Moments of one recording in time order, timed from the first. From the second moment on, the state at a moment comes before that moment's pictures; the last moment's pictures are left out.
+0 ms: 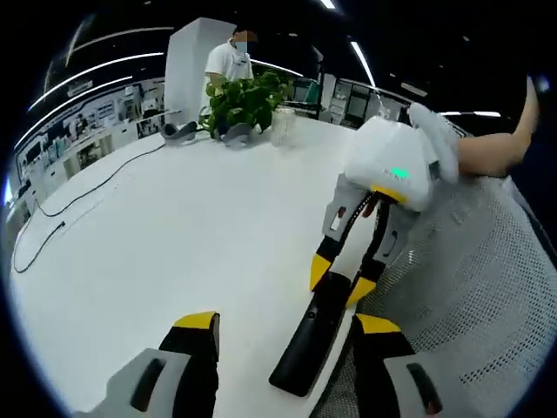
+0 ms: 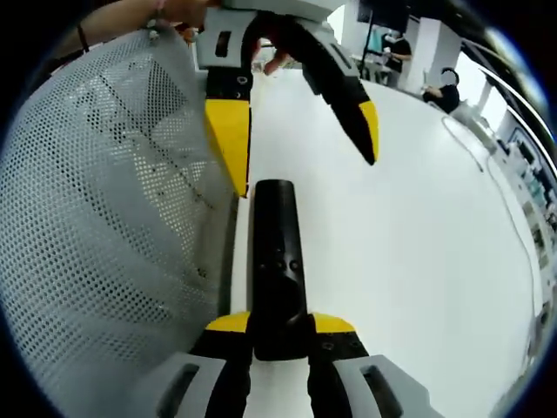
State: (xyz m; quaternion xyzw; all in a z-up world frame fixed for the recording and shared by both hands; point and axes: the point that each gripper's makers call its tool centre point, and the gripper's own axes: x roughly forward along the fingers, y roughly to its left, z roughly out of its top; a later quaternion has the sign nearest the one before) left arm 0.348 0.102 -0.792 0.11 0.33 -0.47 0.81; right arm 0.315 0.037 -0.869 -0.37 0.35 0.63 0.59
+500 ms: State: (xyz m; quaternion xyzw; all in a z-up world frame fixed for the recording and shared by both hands) left arm 0.367 0.109 -0.709 0.01 0.22 -0.40 0.89; right arm 0.316 0.039 -0.869 -0.37 0.35 0.63 0.59
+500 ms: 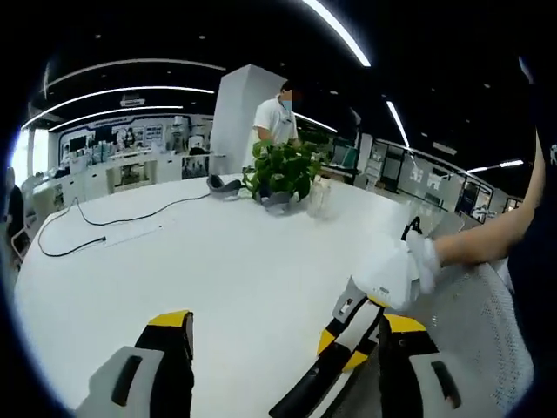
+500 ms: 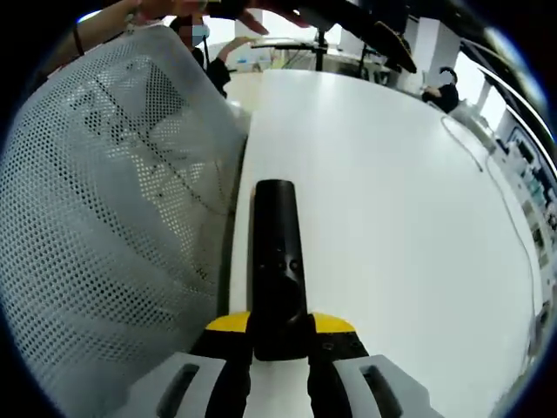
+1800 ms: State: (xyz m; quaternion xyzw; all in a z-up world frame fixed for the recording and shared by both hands) left arm 0.352 0.137 -0.628 -0.02 -0.01 -0.32 0.95; right arm 0.317 0.042 -0.868 -0.35 0.35 0.63 0.60
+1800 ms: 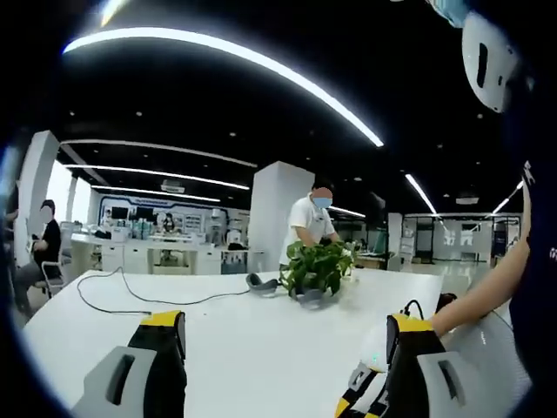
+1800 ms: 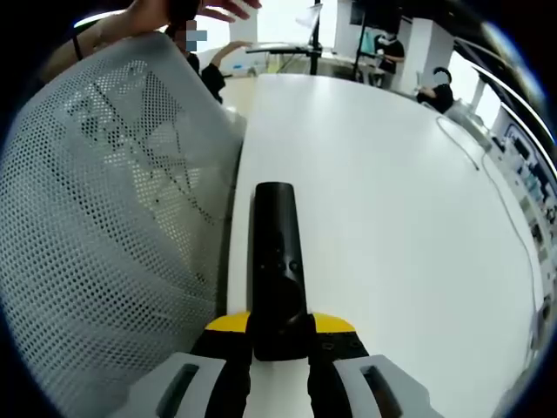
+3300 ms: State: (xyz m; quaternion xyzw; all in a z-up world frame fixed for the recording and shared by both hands) left arm 0.353 0.169 -0.647 -0.06 0.03 -0.25 0.97; right arm 0.317 0.043 -0.868 -0.34 0.33 0.63 0.62
